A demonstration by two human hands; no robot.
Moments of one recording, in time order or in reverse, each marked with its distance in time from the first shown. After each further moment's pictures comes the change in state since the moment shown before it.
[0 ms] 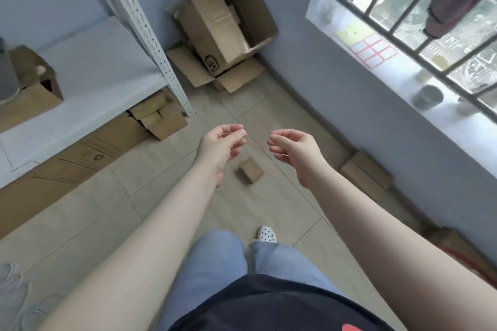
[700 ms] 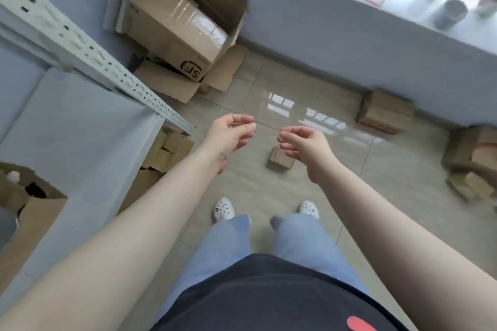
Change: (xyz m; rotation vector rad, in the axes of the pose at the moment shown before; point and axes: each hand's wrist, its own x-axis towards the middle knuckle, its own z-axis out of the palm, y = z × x) left_hand 0.217 0.138 -0.111 0.477 -0.409 -0.139; right_hand 0.130 -0.037 0.186 0.256 0.376 0.176
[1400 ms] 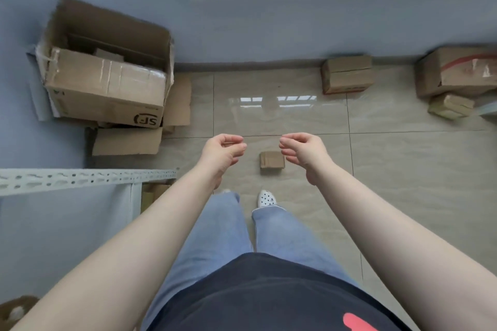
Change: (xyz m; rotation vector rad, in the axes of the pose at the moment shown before) left_hand 0.084 0.025 0.063 0.403 -0.196 -0.065; right_hand 0.050 0.007 -0.053 0.357 0.292 0.120
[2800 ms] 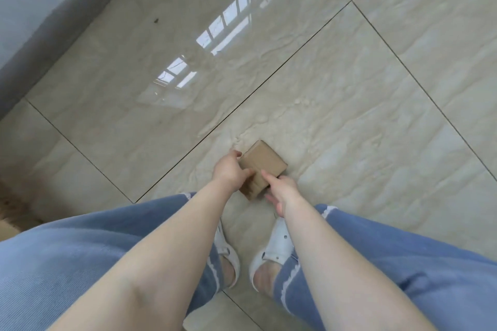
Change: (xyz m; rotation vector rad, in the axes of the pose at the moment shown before) left_hand 0.551 -0.337 0.200 1.407 -0.483 -0.016; right_hand 0.507 0.426 0.032 0.789 0.434 0.677
